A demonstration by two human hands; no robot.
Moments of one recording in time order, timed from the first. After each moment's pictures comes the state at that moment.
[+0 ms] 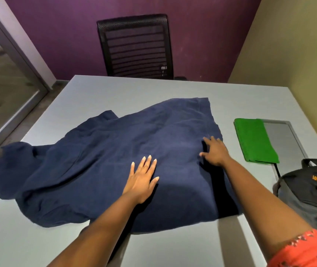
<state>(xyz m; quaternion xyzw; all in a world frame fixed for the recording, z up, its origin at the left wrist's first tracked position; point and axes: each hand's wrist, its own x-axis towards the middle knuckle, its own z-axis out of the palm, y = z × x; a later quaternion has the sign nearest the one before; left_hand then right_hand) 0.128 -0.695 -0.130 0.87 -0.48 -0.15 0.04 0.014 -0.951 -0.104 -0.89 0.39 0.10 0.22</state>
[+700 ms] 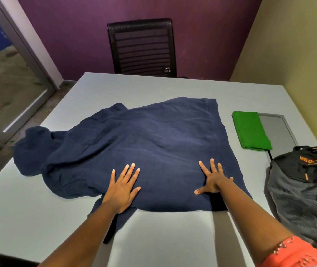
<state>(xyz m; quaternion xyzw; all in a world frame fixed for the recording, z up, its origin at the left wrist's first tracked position) 0.110 -0.579 -0.147 0.88 -0.47 -0.08 -0.07 -0.066 -0.847 -0.123 -0.84 0.38 0.33 0.20</state>
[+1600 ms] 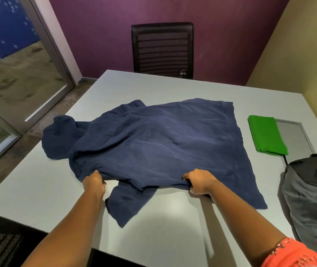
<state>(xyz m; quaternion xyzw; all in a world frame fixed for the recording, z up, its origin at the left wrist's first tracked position) 0.173 -0.511 -0.142 0.62 0.35 -0.15 0.69 -0.026 -0.773 -0.104 -0.95 0.12 0.26 0.10</state>
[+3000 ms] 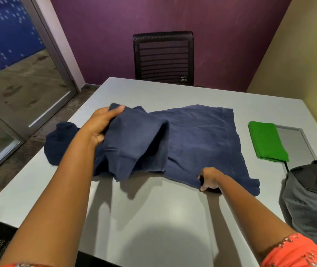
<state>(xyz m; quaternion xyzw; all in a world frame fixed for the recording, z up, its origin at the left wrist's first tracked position) 0.178 -0.578 0.073 0.66 -0.16 -0.30 0.67 -0.020 -0.816 -0.091 -0.90 0.26 0.32 0.14</state>
